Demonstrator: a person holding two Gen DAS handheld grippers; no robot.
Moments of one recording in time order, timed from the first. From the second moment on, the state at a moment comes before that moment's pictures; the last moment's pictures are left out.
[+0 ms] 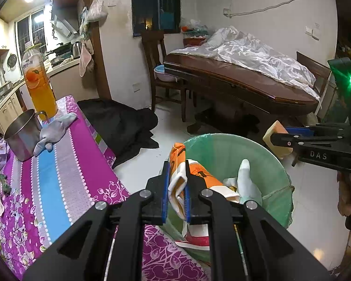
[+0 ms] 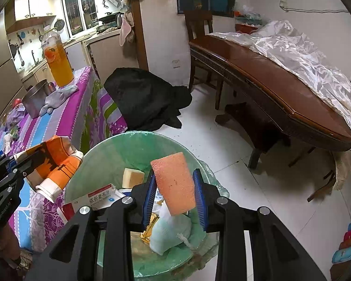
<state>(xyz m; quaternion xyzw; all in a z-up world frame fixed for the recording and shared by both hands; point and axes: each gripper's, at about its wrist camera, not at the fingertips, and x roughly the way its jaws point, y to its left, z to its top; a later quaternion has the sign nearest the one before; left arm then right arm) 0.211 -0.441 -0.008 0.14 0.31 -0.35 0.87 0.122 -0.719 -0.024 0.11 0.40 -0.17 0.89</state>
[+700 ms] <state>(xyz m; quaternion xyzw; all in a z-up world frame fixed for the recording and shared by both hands) 0.209 -0.443 -0.012 0.14 0.31 -0.35 0.87 0.111 -0.711 -0.016 0.11 0.37 -0.16 0.91</state>
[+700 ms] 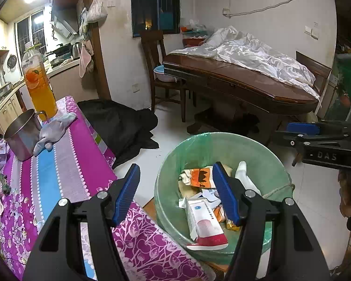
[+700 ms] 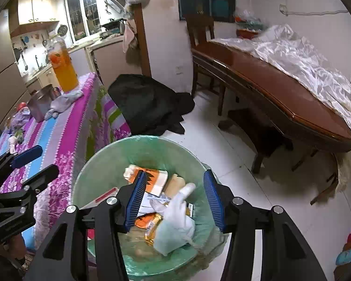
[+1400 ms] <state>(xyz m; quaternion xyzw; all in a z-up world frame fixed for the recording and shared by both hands) 0.222 -0.332 0.010 0.12 0.28 -0.26 0.92 0.096 -0.545 0.037 0.05 0.22 -0.11 0.97</state>
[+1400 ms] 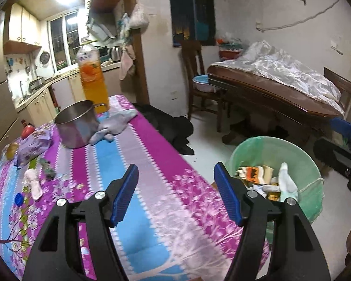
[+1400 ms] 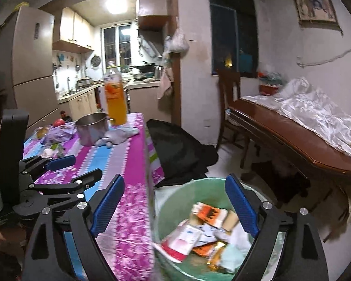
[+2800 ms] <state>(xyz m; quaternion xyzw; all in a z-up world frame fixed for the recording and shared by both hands) 0.413 0.017 -0.065 0.06 0.42 -0.07 0.90 0.291 -0.271 -0.014 -0.01 0.30 0.16 0.94</state>
